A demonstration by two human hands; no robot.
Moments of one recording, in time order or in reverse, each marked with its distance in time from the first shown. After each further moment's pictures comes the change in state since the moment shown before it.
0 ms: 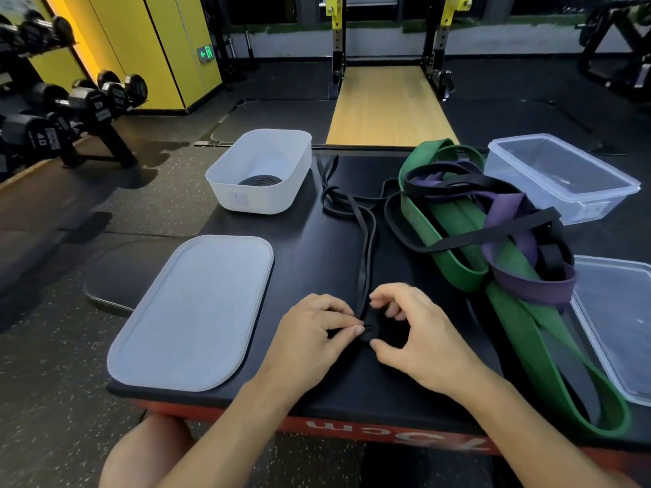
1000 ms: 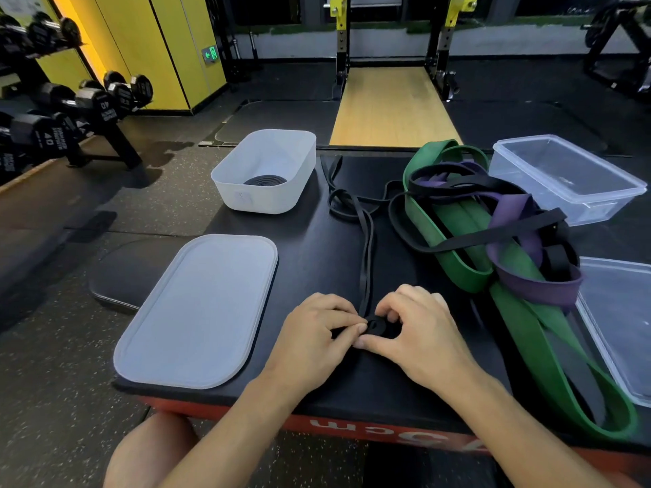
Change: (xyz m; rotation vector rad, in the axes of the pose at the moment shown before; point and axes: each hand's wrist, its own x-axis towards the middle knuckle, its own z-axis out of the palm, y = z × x) left_hand -0.001 -0.001 0.000 0.029 0.014 0.040; right_hand 0.011 -0.004 0.012 -0.285 0.107 0.005
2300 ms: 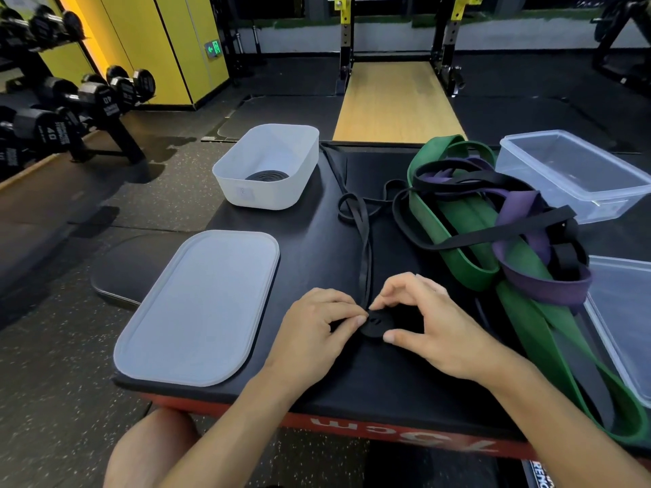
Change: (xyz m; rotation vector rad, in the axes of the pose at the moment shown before) left_hand 0.003 -0.002 -0.001 -0.015 0.028 -0.024; right_hand 0.008 0.026 -0.020 0.305 -0.235 -0.121
